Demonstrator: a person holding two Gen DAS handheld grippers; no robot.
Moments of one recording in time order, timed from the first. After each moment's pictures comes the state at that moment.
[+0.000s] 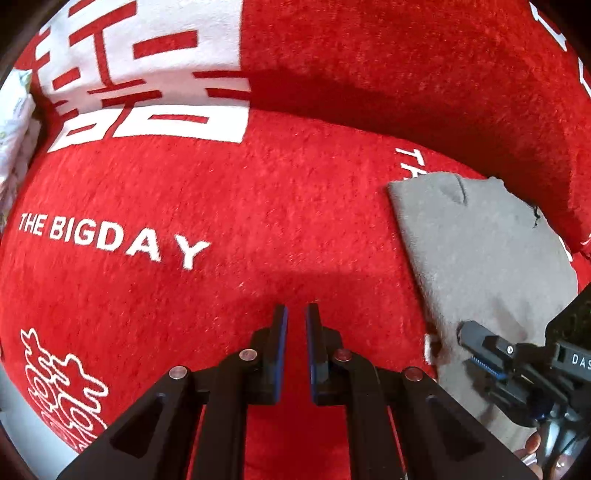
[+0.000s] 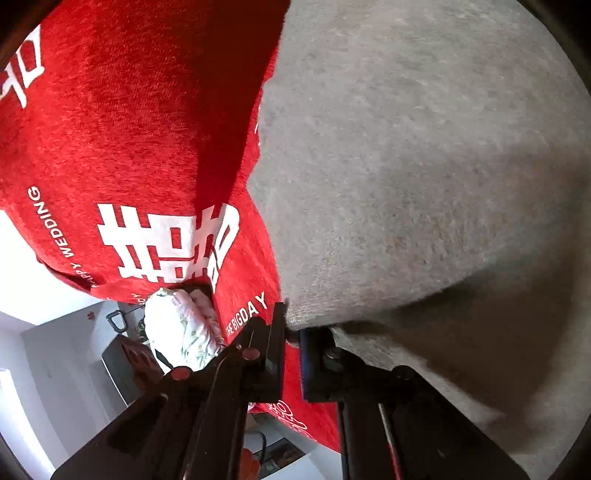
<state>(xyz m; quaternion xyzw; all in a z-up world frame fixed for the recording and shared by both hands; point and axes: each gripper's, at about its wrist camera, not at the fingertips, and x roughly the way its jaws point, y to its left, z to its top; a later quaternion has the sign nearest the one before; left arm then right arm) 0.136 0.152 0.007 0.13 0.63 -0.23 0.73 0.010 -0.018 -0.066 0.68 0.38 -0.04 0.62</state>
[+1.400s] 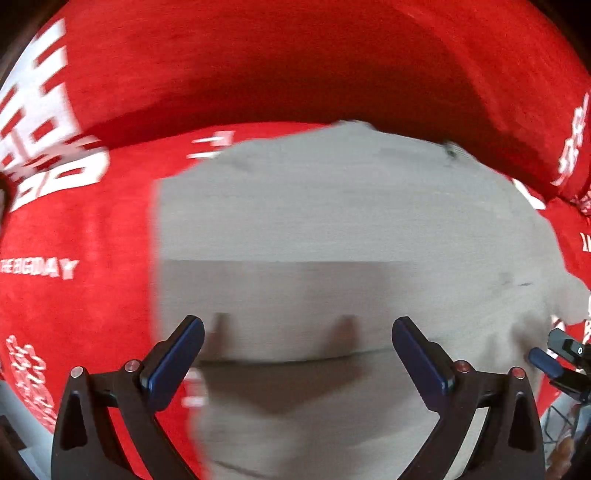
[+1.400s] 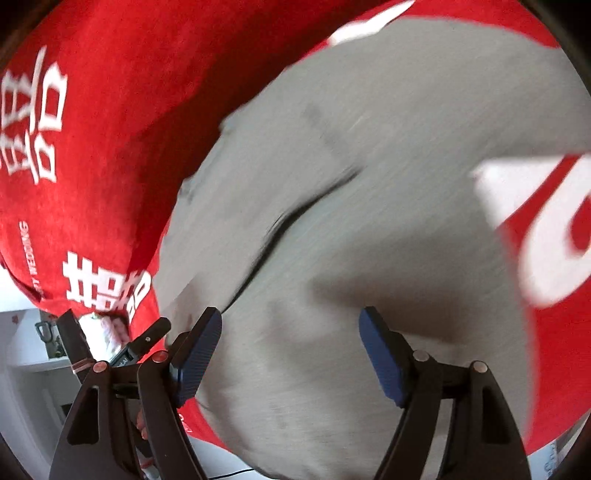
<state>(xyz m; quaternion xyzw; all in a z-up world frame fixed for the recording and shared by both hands) 0.007 -0.031 0.019 0.20 0.62 -0.28 0.71 -0.205 -0.220 0.001 0.56 0.43 -0.20 0.68</state>
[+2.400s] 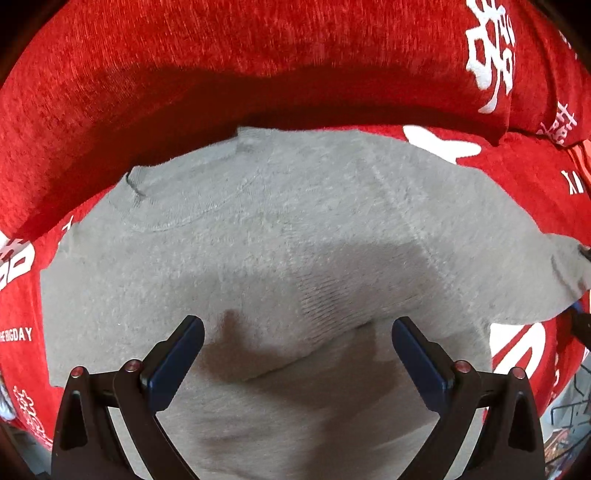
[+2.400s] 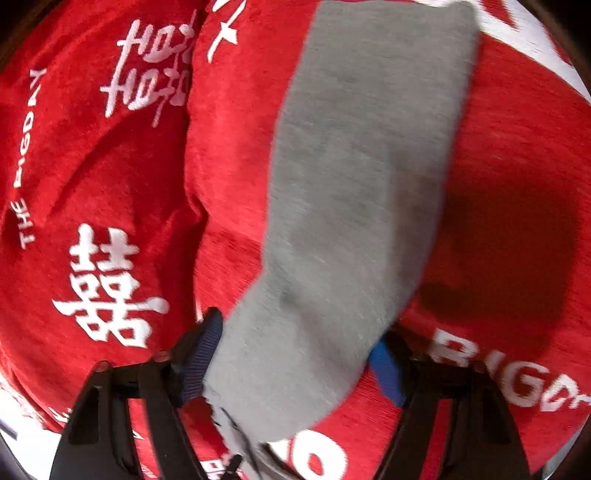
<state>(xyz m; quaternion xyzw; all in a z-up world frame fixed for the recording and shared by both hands) -0.115 -0.202 0.013 0.28 0.58 -0.34 0.69 -0.431 -0.430 -0.044 0.75 0.14 -0.35 0.54</state>
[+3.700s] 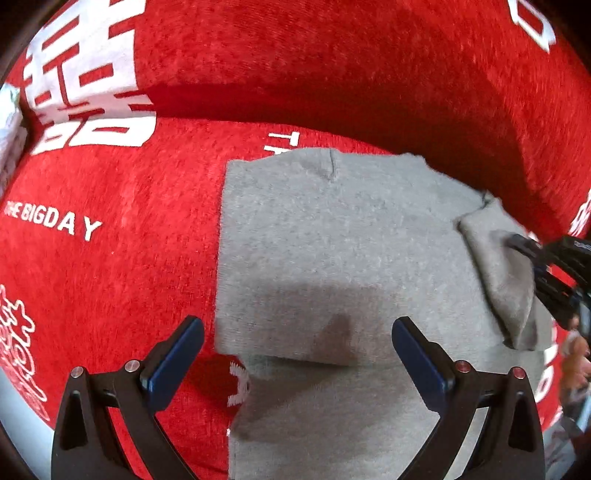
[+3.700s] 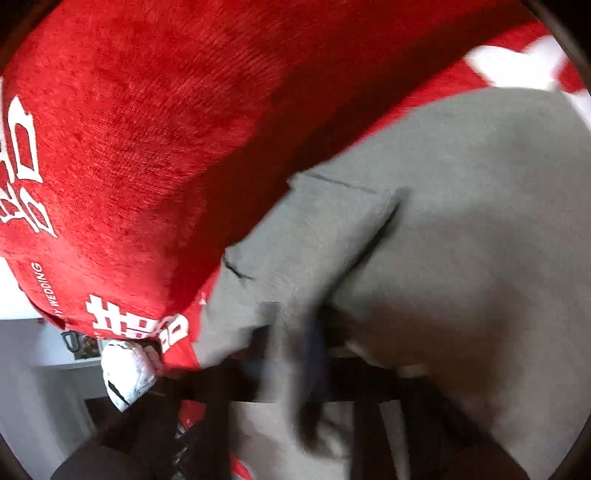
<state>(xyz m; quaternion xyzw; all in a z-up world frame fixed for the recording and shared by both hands) 0.041 0.044 0.019 0.09 0.62 -0.24 0.74 0.009 -0.246 -0.008 0.56 0.39 -0.12 0.72</state>
